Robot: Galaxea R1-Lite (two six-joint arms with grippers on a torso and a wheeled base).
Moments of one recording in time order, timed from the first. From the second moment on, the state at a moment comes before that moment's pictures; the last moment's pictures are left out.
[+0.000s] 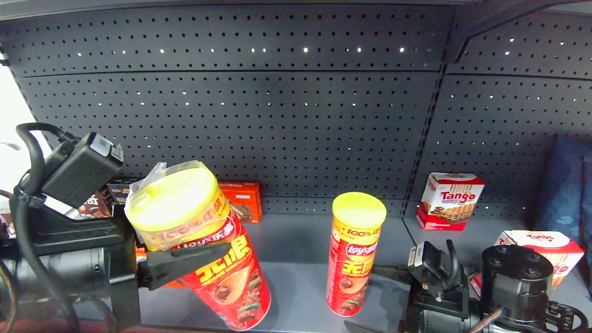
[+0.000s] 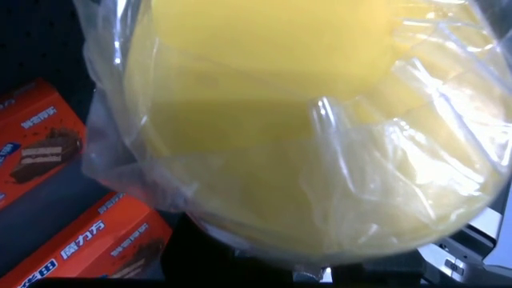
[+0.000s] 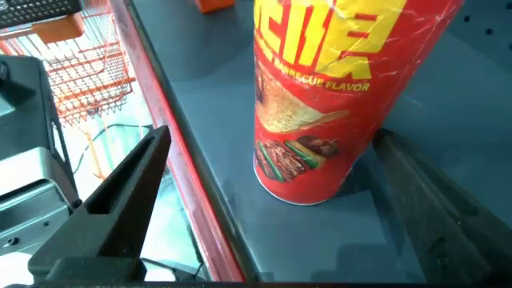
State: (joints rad) left arm -0.45 1.20 -0.69 -0.20 -0.48 0.05; right arm 0.70 1.76 -0.25 -1.23 0.35 -0.11
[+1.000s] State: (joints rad) left arm -0.45 1.18 -0.68 -0.20 -0.46 0.05; right arm 0.73 1.75 -0.22 -1.27 0.36 -0.11
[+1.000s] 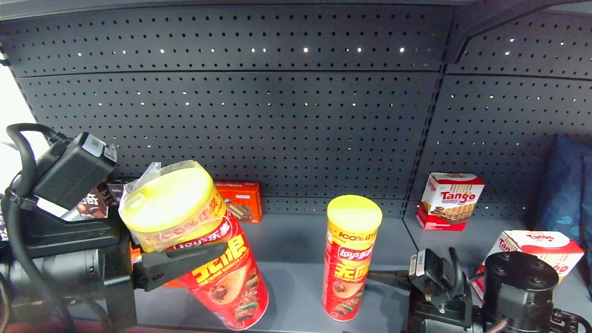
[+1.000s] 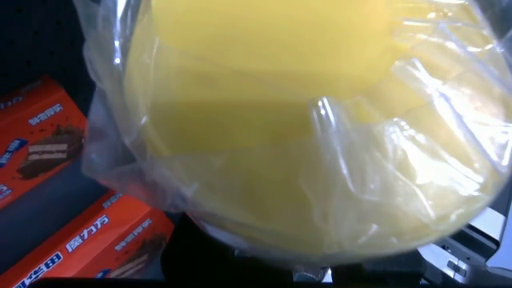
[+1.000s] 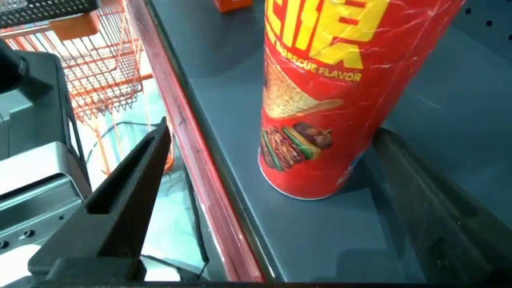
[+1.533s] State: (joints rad) left arm -0.45 1.17 -0.68 -0.20 -0.46 0.05; right arm 0.75 1.73 -0.19 -1.27 0.36 -0.10
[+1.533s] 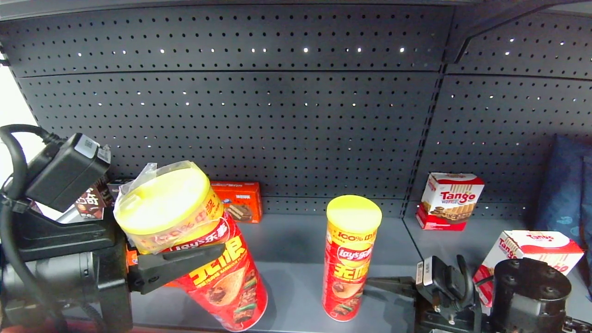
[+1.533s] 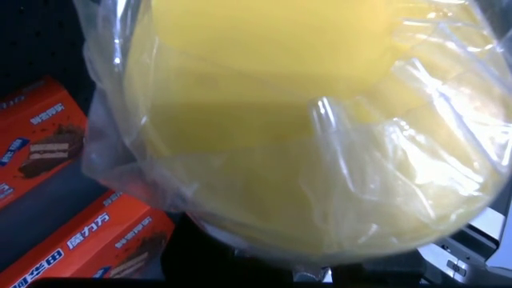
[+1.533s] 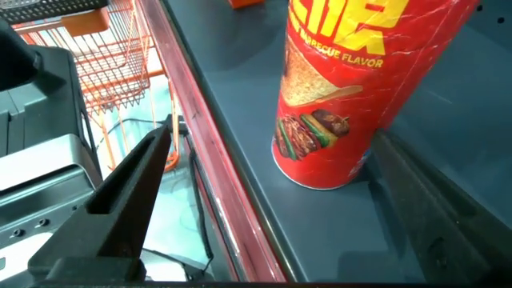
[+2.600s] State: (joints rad) left arm -0.45 1.16 -0.65 -0.20 -0.46 0.04; right arm 0.78 1.73 -0.19 -1.27 0.35 -0.10
